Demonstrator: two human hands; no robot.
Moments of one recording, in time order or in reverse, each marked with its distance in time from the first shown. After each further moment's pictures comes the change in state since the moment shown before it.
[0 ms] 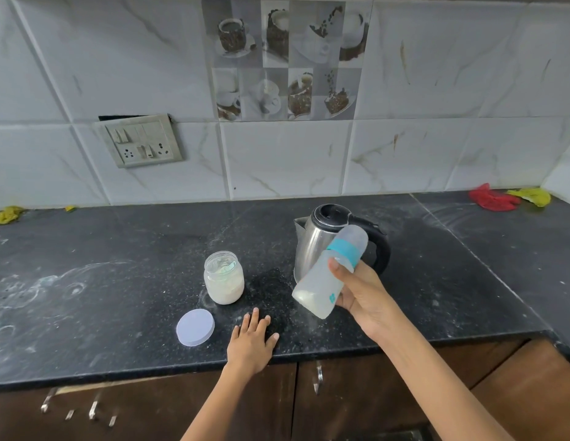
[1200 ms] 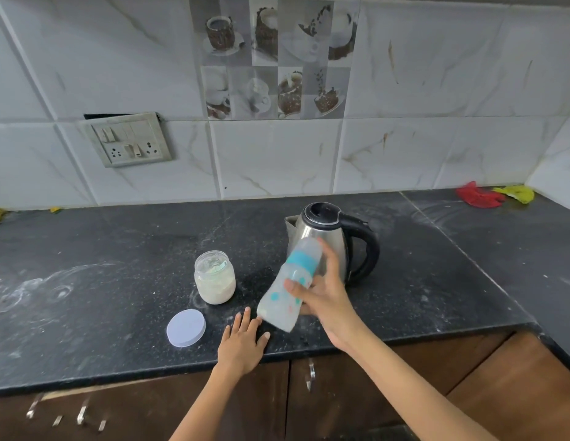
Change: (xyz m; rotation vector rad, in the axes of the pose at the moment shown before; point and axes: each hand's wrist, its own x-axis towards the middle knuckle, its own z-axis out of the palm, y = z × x) left_hand -0.003 0.001 -0.001 -0.032 0.013 0.027; right_hand 0.006 0.030 0.014 -0.188 -0.014 -0.103
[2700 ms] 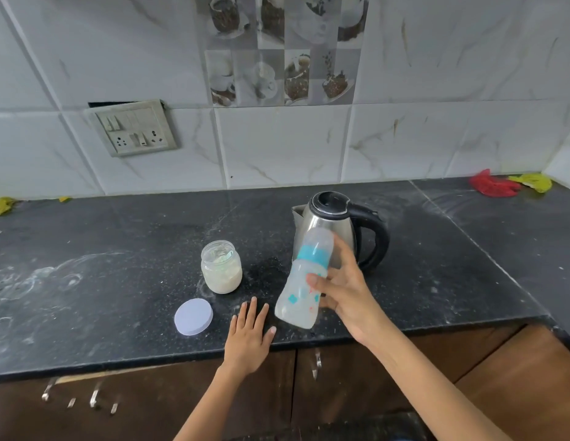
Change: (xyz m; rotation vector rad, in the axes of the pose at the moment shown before) left_hand -0.003 -0.011 0.021 0.018 0.127 0.060; right_hand -0.009 0.005 -0.015 0.078 -0.099 0.052
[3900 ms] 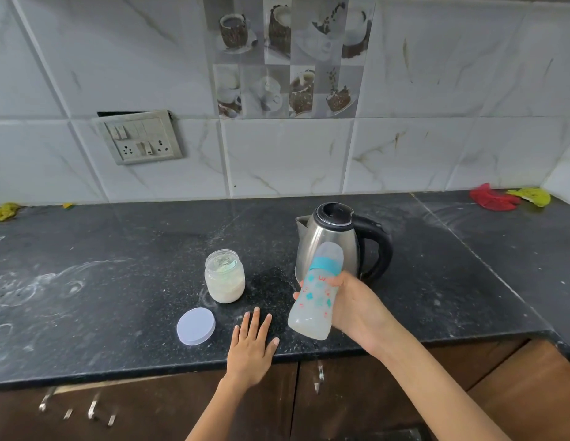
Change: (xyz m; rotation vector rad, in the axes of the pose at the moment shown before) left_hand -0.001 0.001 0.000 0.016 0.010 -0.002; right_hand 0.000 -0.016 0.002 0.240 0.008 0.304
